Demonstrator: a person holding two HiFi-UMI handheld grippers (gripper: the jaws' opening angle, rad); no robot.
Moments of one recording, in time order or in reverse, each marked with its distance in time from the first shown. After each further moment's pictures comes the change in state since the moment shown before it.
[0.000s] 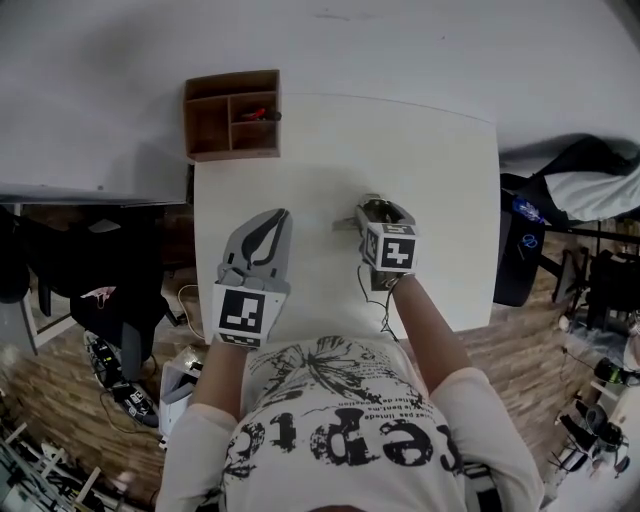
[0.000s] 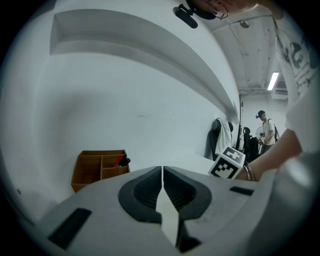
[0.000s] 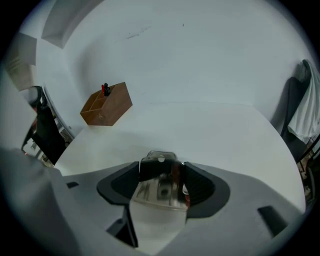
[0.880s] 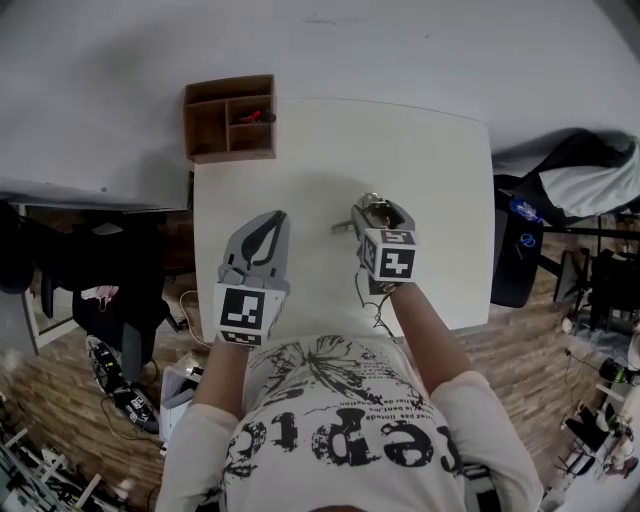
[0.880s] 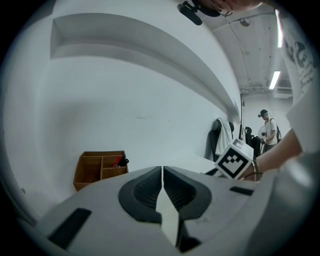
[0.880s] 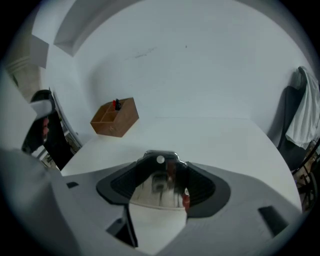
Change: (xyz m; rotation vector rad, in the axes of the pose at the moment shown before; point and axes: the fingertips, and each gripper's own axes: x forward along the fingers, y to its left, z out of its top) left arm -0.012 -0.014 0.002 0.002 0.002 0.024; right arm -0.042 0.009 0.019 -0.031 -0.122 0.018
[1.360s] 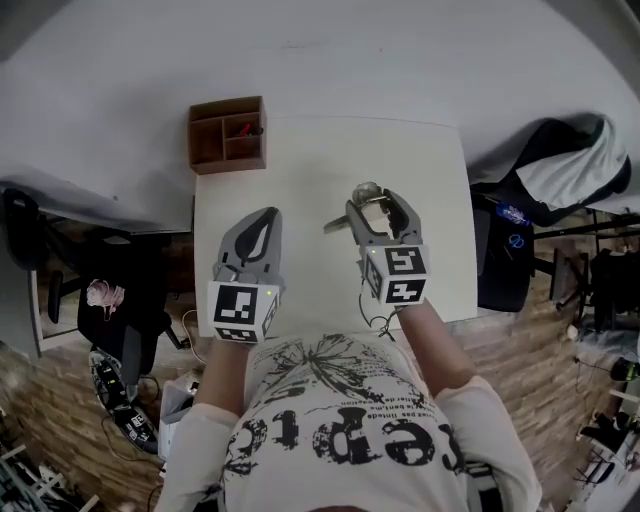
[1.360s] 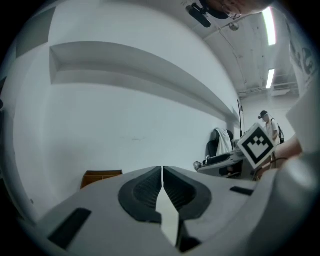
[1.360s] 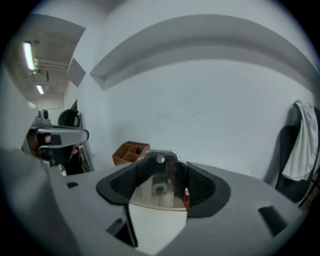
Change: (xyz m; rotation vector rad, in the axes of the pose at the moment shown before) left arm -0.045 -0.050 0.067 0.025 -0.116 0.031; right arm -0.151 0.017 0.084 -0.142 -0.428 0.066
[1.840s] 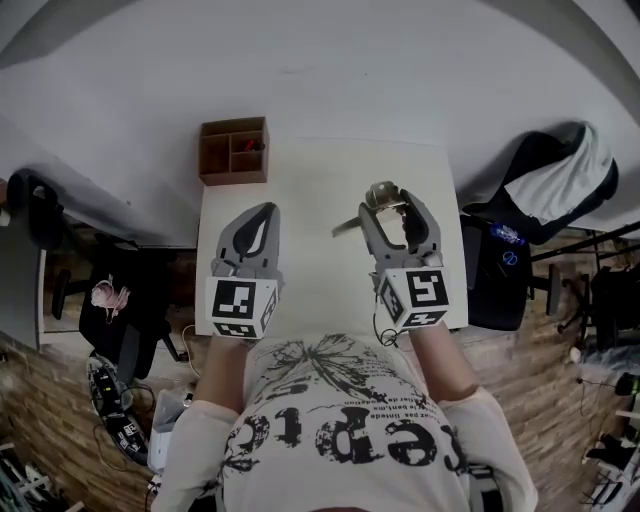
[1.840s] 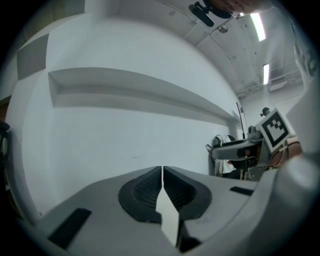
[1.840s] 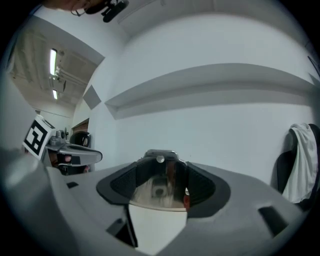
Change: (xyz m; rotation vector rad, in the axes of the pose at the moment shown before) left arm -0.030 -0.034 0.060 0.063 -0.109 0.058; right arm -0.108 -0.009 0.091 -0.065 -0.330 0.030
